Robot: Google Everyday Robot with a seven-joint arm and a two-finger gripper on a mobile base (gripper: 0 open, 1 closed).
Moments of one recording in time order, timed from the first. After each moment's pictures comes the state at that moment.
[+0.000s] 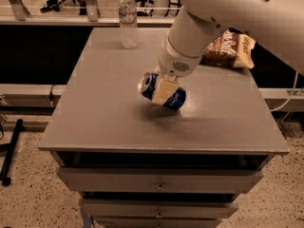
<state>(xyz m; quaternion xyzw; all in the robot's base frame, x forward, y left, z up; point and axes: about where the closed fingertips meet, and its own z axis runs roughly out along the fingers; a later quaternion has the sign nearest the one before) 0.538 -0.035 0.885 -0.67 0.71 0.05 0.20</state>
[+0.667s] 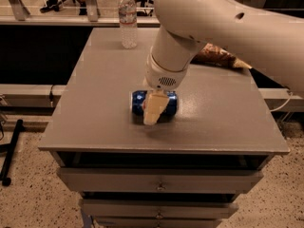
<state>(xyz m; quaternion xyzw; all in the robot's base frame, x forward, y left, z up) 0.518 -0.008 0.861 -0.70 0.69 0.04 0.17</state>
